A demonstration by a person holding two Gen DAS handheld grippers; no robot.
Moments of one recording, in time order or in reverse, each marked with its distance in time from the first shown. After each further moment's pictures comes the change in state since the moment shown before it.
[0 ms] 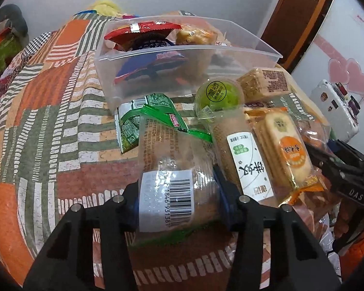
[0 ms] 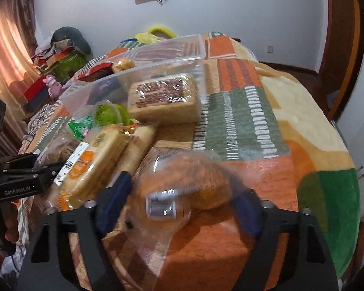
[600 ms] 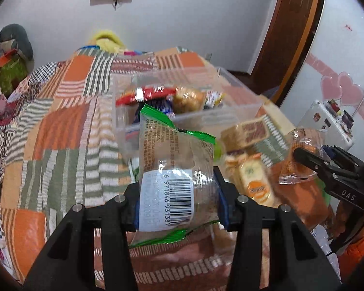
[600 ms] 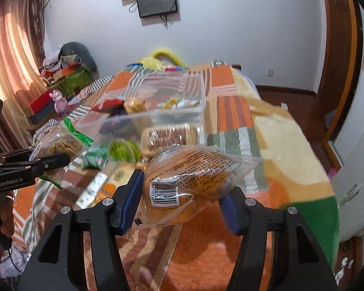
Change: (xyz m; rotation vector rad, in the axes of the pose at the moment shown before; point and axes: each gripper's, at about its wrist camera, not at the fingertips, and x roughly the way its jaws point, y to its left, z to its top) left arm -0.063 -0.008 0.036 0.030 -0.184 0.004; right arm -0.032 0.006 0.033 -0.035 -0.135 -0.007
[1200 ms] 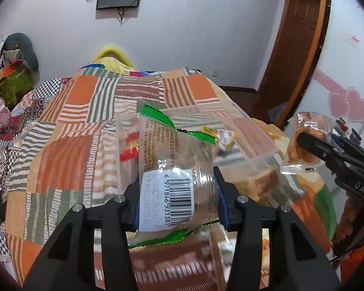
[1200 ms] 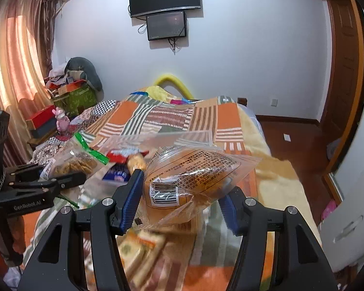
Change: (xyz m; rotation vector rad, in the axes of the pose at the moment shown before) left arm 0.023 0.010 0.061 -0.015 -0.083 0.051; right arm 0.016 0.014 0.064 -0.060 -0.129 0.006
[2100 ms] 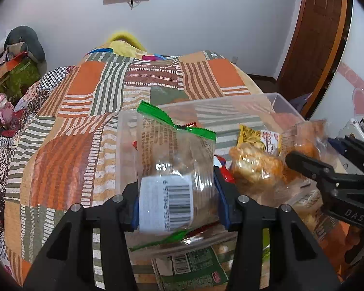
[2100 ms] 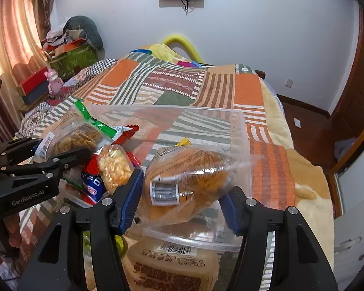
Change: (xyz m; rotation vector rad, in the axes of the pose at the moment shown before) left arm 0.094 0.029 0.018 -0.009 0.087 0.096; right arm 0.092 0.004 0.006 -0.100 0.239 0.014
